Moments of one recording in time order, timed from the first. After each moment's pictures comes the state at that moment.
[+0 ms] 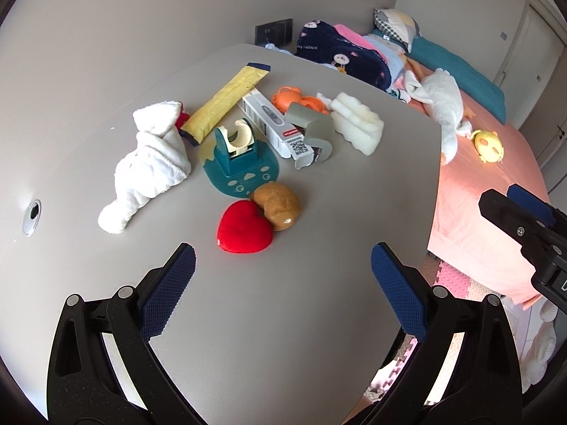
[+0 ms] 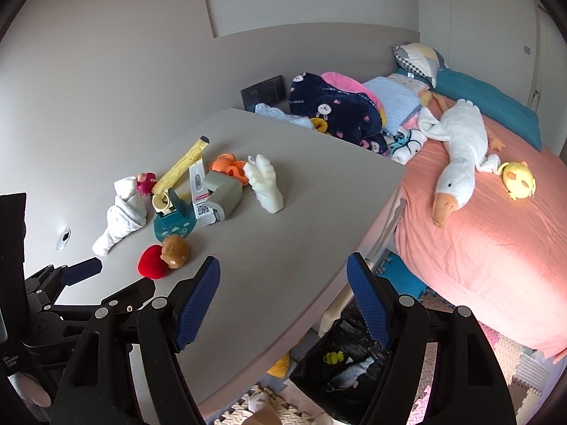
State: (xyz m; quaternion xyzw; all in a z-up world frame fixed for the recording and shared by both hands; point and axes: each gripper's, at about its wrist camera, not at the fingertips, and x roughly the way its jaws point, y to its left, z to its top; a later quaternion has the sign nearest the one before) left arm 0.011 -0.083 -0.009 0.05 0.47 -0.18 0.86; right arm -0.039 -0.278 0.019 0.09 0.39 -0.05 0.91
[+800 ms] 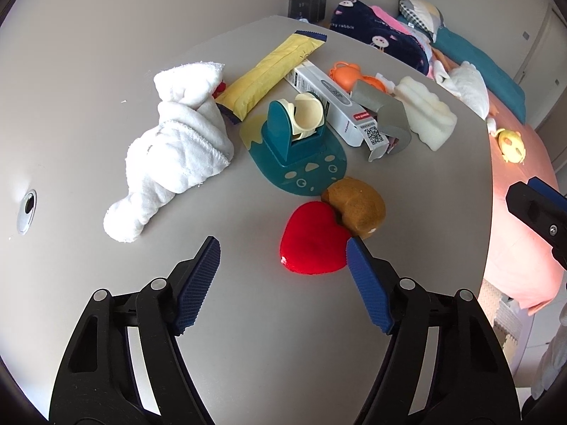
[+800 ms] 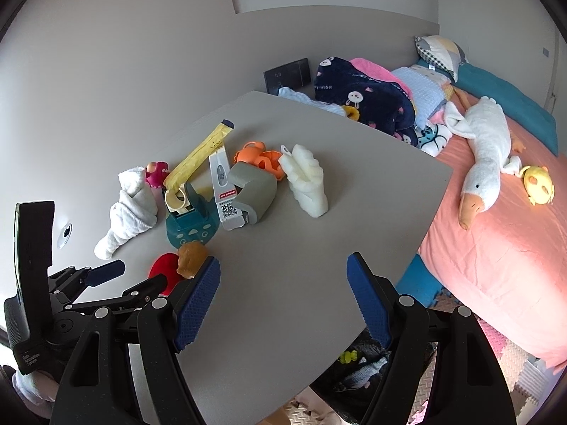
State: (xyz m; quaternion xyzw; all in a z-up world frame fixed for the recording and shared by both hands) left arm 0.057 -0.049 -0.050 0.05 0.51 -0.15 0.85; right arm 0.011 -0.246 -0.003 0.09 0.42 -0.02 0.90
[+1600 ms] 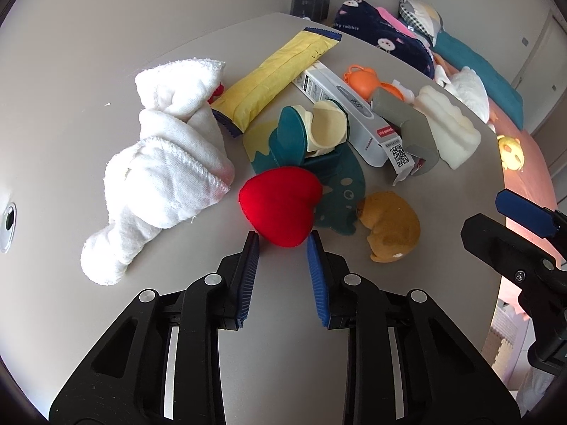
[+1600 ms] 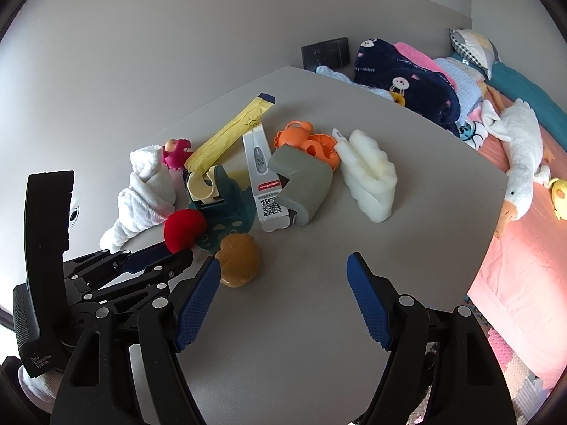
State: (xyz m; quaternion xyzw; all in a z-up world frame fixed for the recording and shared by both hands) left arm 0.082 -0.042 -0.064 0.04 0.51 -0.16 0.84; right arm 0.055 -0.212 -0.028 0.08 0.45 0.04 0.89
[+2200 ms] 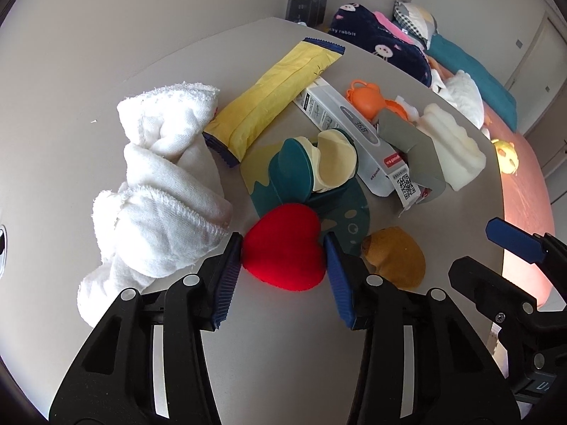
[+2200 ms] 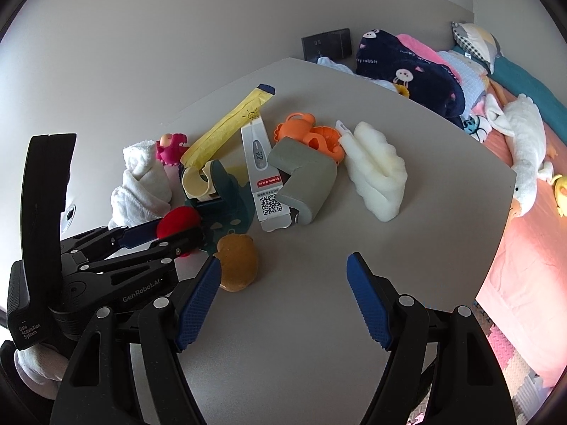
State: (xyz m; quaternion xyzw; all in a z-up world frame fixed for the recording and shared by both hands) left arm 0.111 -0.047 -0.063 0.03 0.50 -0.18 0.85; right arm 0.064 -0.211 -0.036 0.08 0.47 0.04 0.88
